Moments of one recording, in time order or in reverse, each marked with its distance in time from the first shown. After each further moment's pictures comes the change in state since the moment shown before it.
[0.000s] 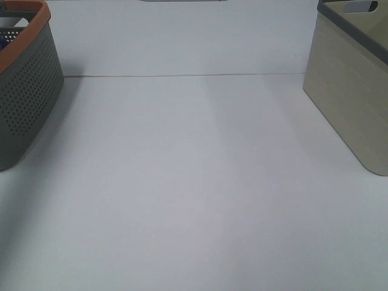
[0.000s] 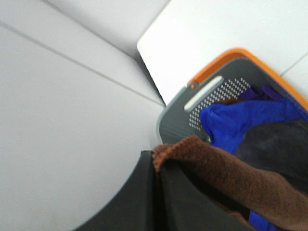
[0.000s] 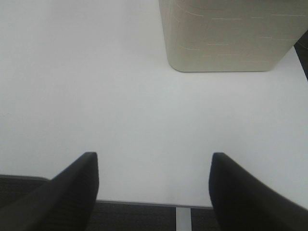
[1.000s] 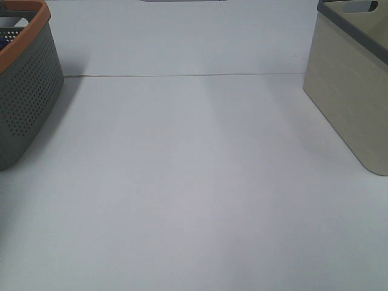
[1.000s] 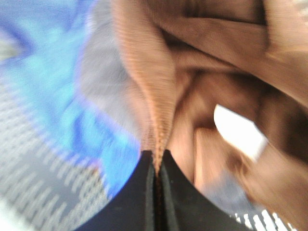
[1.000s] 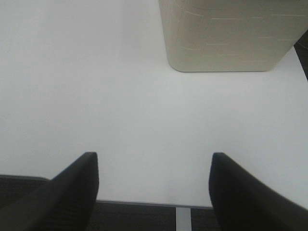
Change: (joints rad) left arm 0.076 0.540 0.001 0.029 0.188 0.079; right arm 0.000 0.000 0.000 0.000 0.000 0.000
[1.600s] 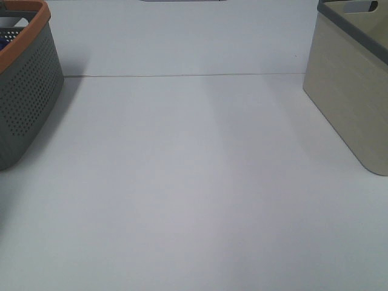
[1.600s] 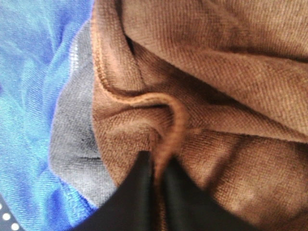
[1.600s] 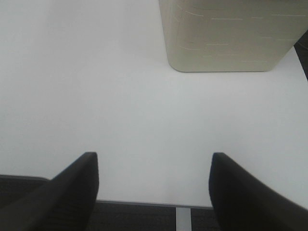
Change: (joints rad) left arm 0.004 0.243 0.000 -0.050 -0.222 0.058; right arm 0.000 0.000 0.000 0.000 0.000 0.000
